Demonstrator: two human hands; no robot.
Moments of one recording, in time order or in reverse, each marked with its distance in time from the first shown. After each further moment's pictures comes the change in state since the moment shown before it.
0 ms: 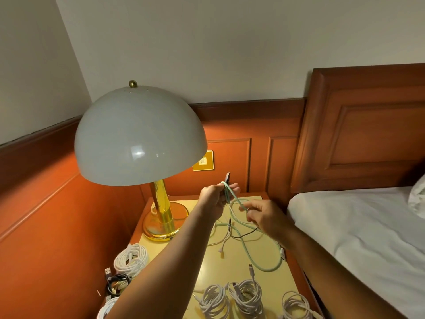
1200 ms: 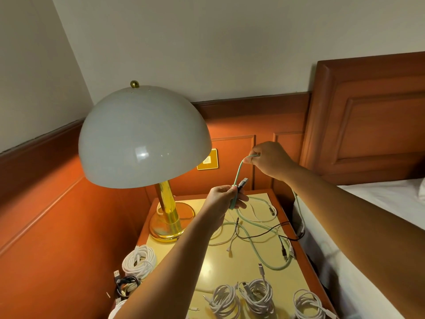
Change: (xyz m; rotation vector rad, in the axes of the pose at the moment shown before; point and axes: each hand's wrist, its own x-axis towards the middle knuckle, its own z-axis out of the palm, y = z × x) left_hand -0.028 0.003 -0.009 0.509 -0.136 0.131; right_hand 0.091 -0.062 -0.053 -0.548 0.221 -0.243
